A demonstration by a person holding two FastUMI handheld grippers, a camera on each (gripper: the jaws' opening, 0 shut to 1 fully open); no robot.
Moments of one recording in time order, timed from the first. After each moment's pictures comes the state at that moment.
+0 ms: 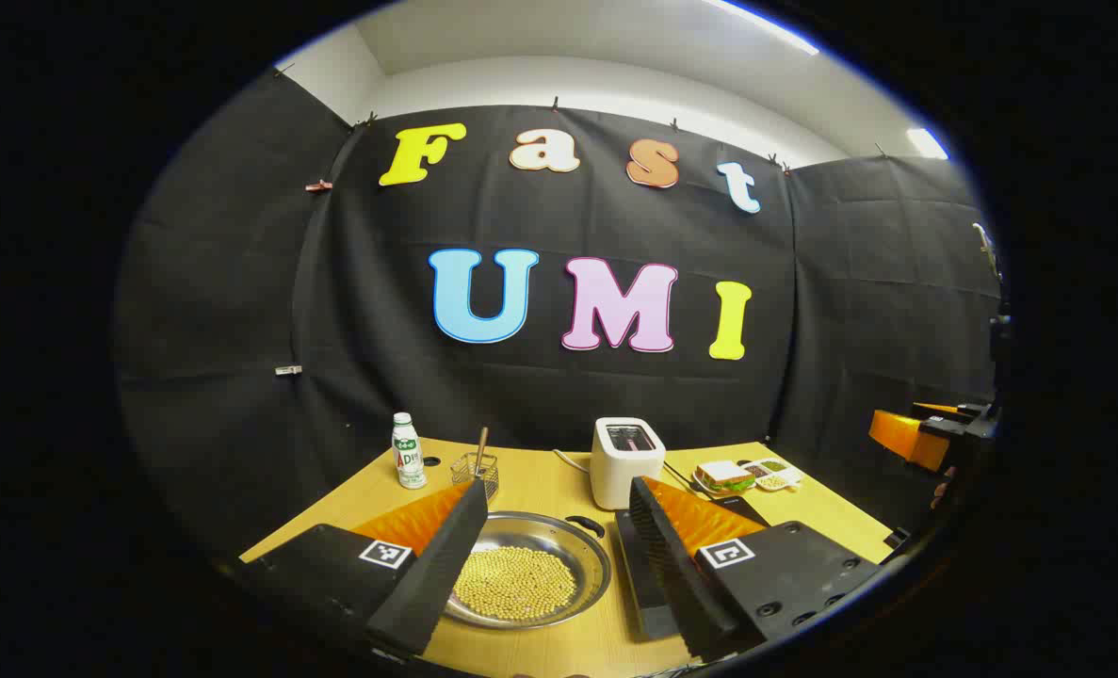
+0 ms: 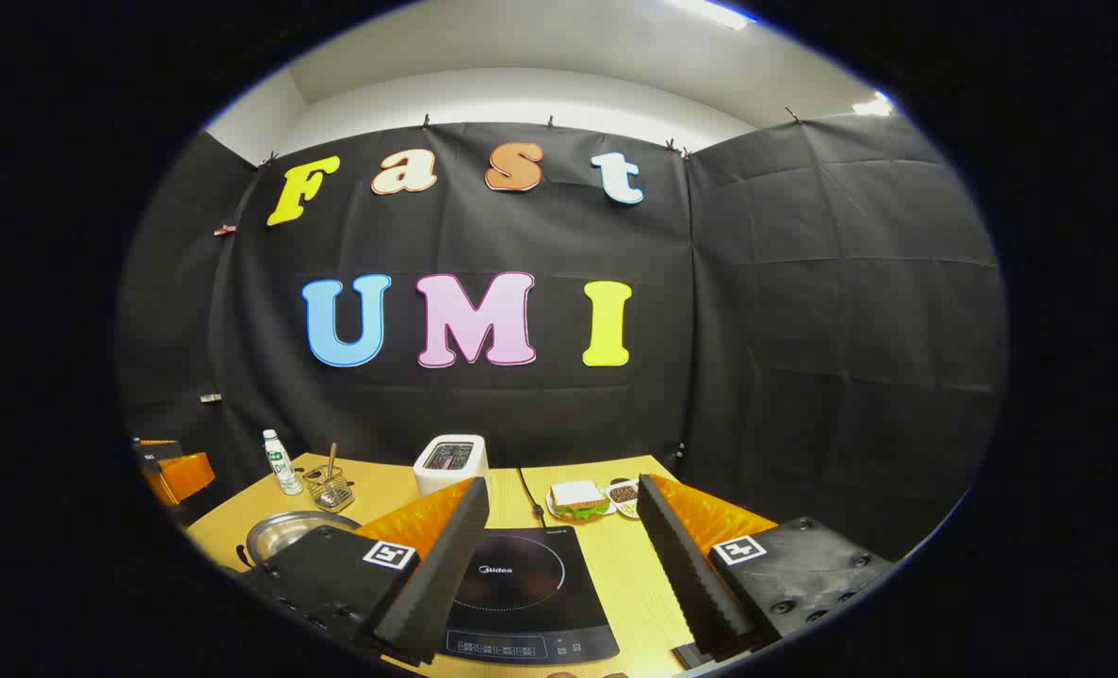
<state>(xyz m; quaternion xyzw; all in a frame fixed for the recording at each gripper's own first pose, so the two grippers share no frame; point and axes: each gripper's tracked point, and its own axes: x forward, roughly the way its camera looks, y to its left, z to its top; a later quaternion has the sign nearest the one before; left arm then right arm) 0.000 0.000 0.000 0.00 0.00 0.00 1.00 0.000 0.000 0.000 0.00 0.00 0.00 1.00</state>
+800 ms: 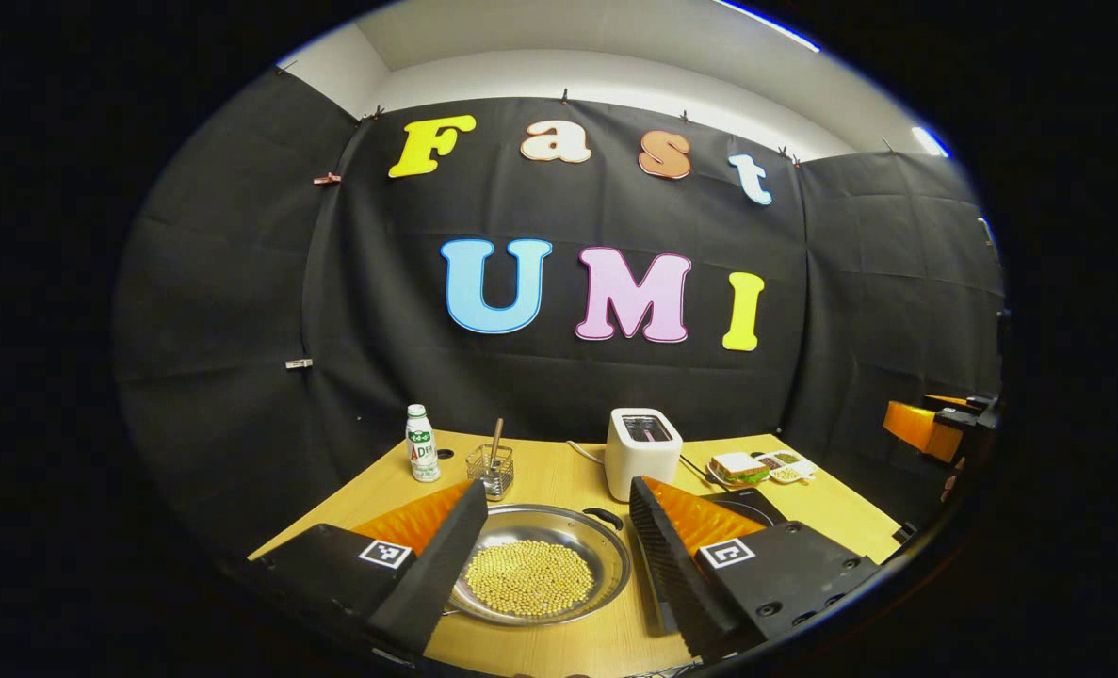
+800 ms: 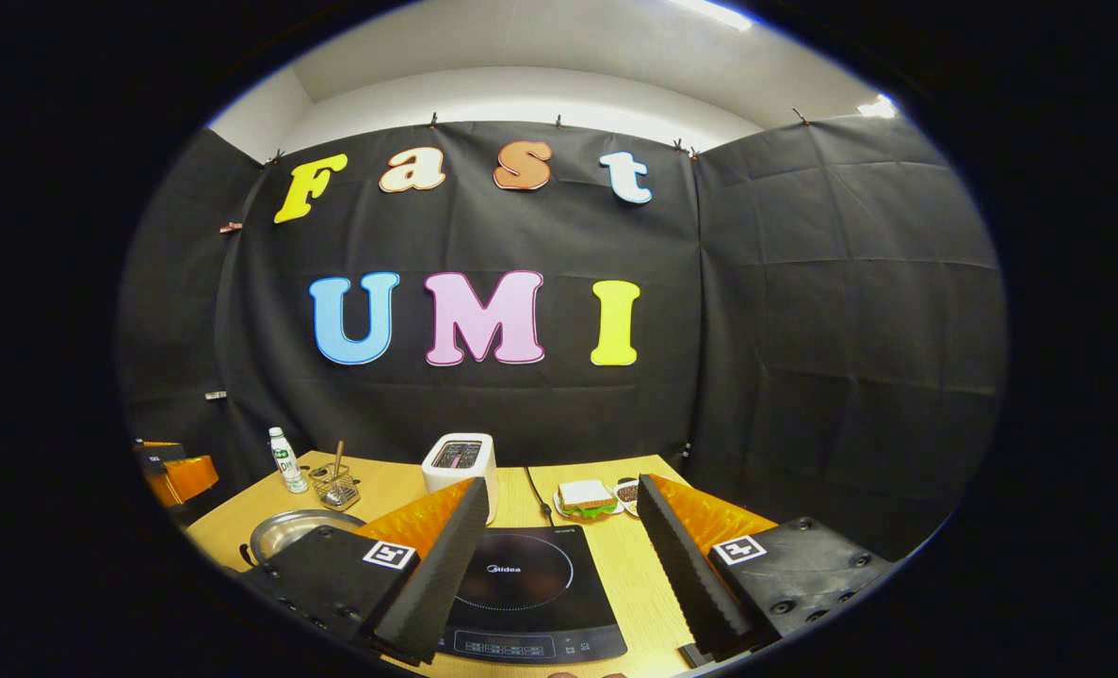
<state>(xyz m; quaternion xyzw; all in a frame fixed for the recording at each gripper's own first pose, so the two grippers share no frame) 0.005 0.021 -0.008 0.00 0.01 0.01 1.00 0.000 0.009 -0.001 0.00 0.00 0.01 1.00</state>
